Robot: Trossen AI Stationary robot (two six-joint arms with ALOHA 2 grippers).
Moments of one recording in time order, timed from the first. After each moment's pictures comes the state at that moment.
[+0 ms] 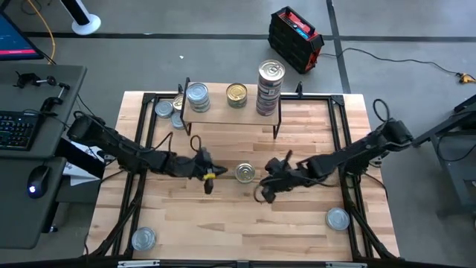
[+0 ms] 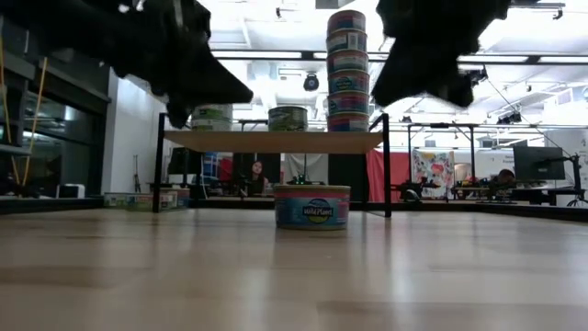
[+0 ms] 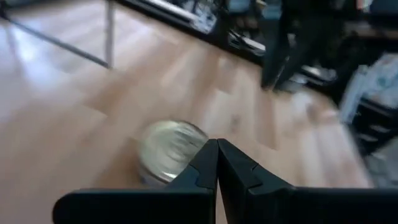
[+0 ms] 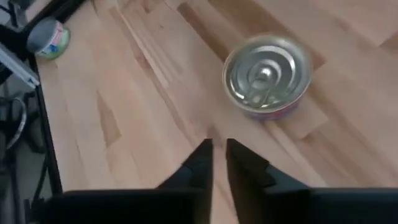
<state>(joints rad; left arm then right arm) -0.27 1.39 0.52 0.51 -0.37 -0.48 0.35 1.50 0.97 -0.32 0.28 0.95</state>
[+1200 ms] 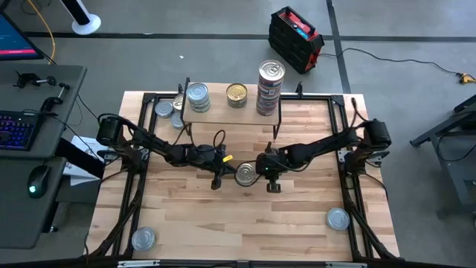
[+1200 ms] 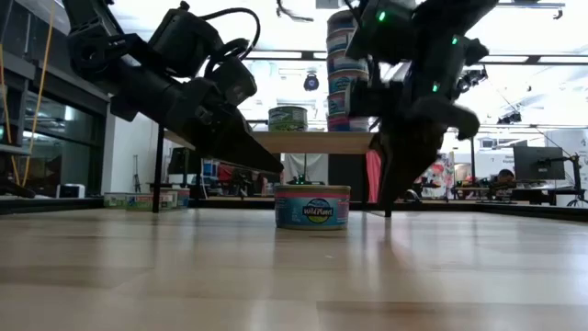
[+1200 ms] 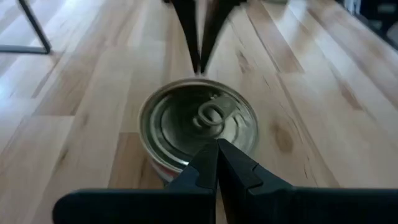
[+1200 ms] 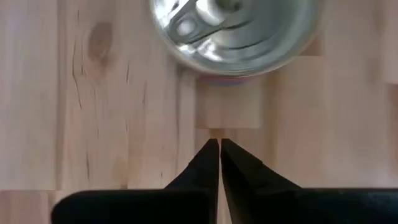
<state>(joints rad) -0.03 1.72 0.59 0.63 0.08 -0.05 0.09 1.72 0.97 -0.40 0.01 0.07</state>
